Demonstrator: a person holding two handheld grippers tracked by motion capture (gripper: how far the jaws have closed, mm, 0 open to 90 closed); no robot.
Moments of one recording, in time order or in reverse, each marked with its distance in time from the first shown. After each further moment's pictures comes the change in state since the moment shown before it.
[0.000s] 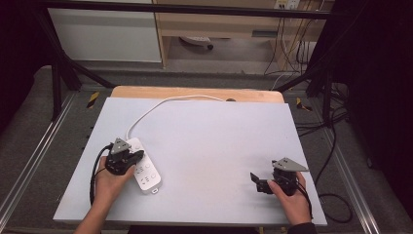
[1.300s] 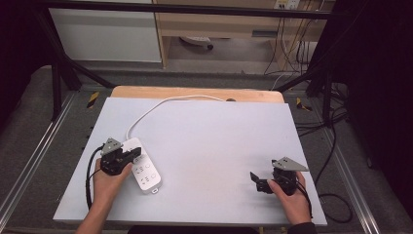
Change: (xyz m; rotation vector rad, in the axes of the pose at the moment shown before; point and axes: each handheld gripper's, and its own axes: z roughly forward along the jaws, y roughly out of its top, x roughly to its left) left arm 0.005 -0.003 -0.011 -0.128 -0.024 -0.090; right arm 0.000 0.002 0.000 -0.011 0.001 -0.003
